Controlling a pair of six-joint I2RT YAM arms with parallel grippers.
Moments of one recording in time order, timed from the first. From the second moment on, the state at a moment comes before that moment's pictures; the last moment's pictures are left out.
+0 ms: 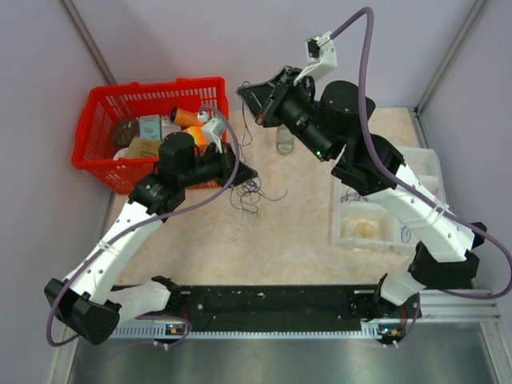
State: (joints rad) left arm -0.50 1.13 1.19 -0.34 0.55 -0.48; right arm 1.05 1.55 2.10 -0.37 0.34 0.57
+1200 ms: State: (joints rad) left arm -0.24 1.07 0.85 -0.82 0.12 -0.61; right arm 1.05 1.48 2.33 -0.08 0.35 0.20
